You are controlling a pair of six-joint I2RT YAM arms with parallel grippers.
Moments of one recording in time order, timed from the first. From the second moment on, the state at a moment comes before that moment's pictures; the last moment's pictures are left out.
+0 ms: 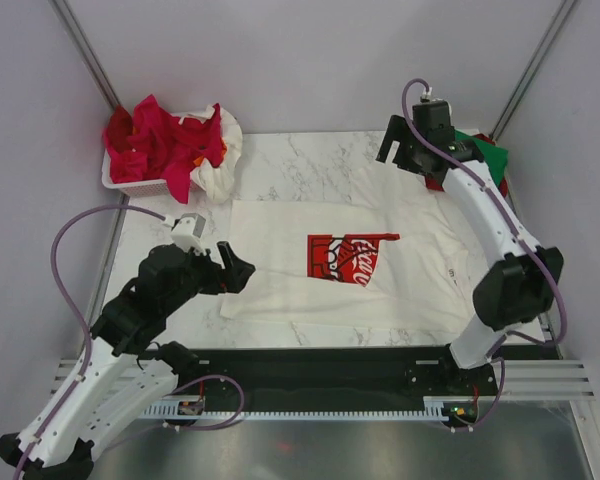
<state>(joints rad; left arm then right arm) -0.57 0.60 0.81 -0.68 -0.03 -0.53 0.25 1.61 1.62 -0.66 0.13 0.50</state>
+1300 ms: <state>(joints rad) -0.43 0.47 0.73 -0.71 -0.20 -0.47 0.07 2.68 2.44 -0.49 0.10 0.29</state>
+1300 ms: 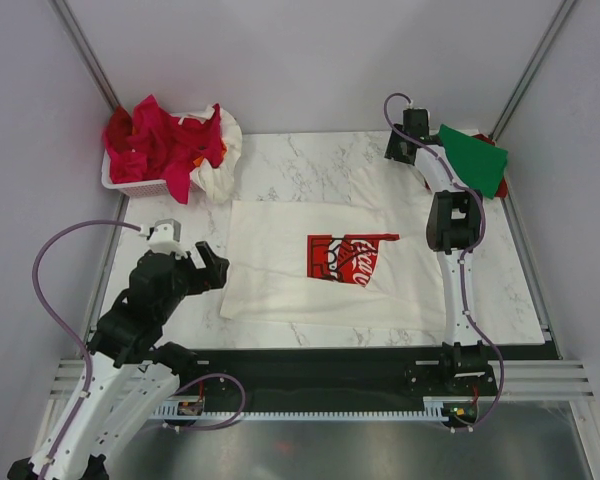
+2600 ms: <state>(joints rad) -0.25 1.88 1.38 -0.38 -0.13 -0.44 0.23 1.65 1.47 -0.41 -0.10 0.37</state>
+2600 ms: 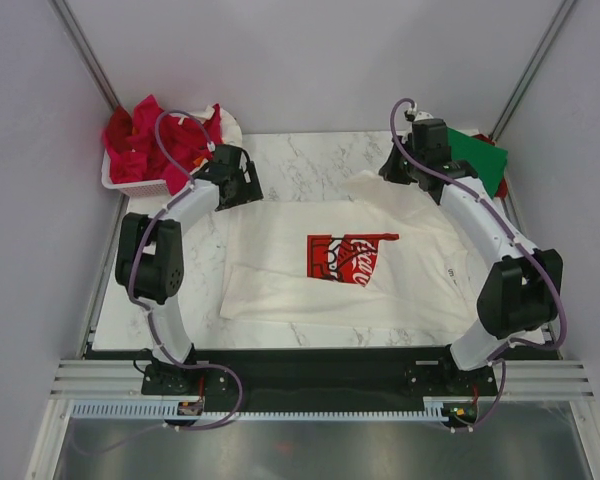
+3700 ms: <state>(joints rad) -0.23 2.18 1.63 -0.44 -0.24 -0.43 0.22 1.47 1.34 -0.42 -0.09 0.37</state>
